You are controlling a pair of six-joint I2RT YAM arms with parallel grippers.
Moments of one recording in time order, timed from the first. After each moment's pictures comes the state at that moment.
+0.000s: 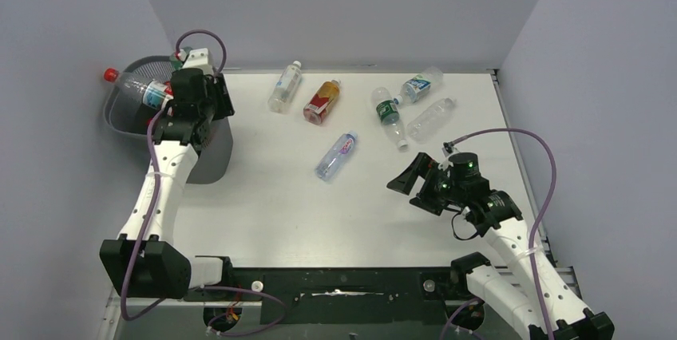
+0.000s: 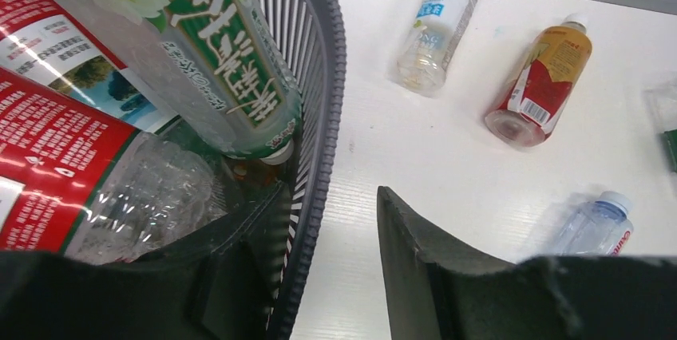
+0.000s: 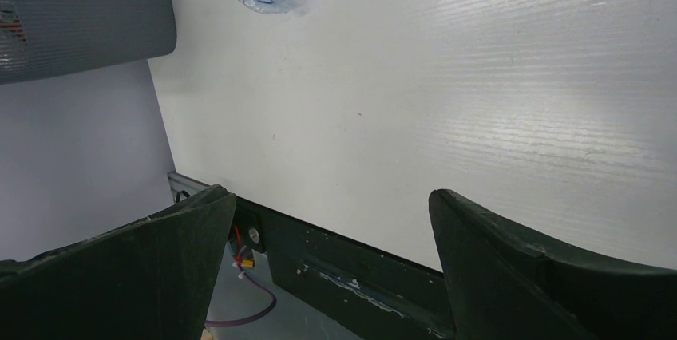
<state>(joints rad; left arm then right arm) -0.06 1.29 1.26 -0.45 -0.12 -0.19 0.34 0.77 0.67 -0.64 -0.33 0.86</state>
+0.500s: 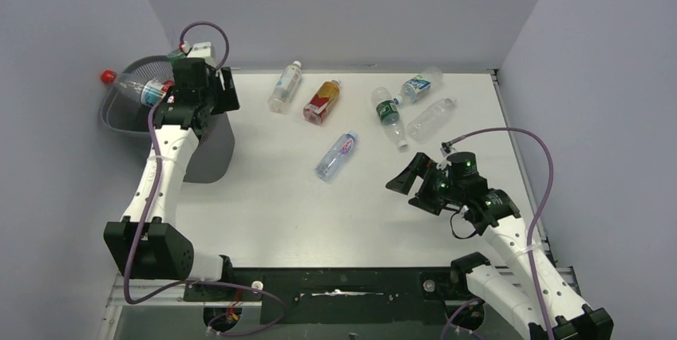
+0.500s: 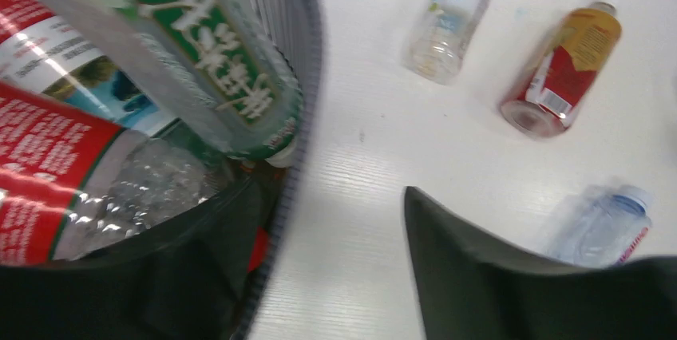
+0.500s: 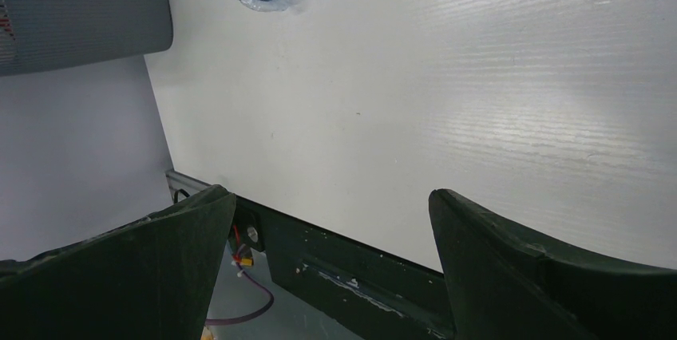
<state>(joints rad) -0.05 1.39 1.39 -0.56 -0.11 -0.19 0.34 0.78 0.67 -0.63 -0.33 0.86</state>
